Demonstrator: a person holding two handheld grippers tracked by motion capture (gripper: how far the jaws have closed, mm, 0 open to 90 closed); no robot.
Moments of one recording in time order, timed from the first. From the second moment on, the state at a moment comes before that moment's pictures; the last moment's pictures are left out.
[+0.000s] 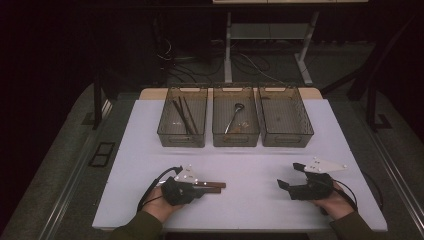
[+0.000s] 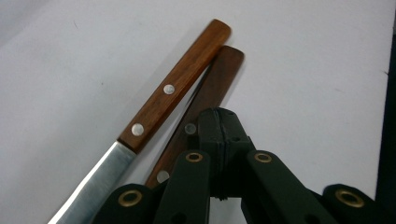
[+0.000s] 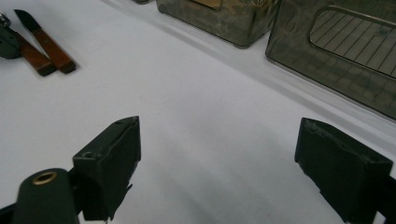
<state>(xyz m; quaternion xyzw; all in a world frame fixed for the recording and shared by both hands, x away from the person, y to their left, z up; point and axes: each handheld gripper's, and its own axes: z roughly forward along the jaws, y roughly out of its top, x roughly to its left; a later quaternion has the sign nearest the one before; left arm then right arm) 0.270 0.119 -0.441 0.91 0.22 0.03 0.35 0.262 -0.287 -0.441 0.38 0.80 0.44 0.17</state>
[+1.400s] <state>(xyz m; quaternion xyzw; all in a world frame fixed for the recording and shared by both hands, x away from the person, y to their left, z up) 0.288 0.140 -0.426 0.88 0.29 0.08 0.37 0.262 -0.288 -0.440 0.38 0.80 0.44 0.17</state>
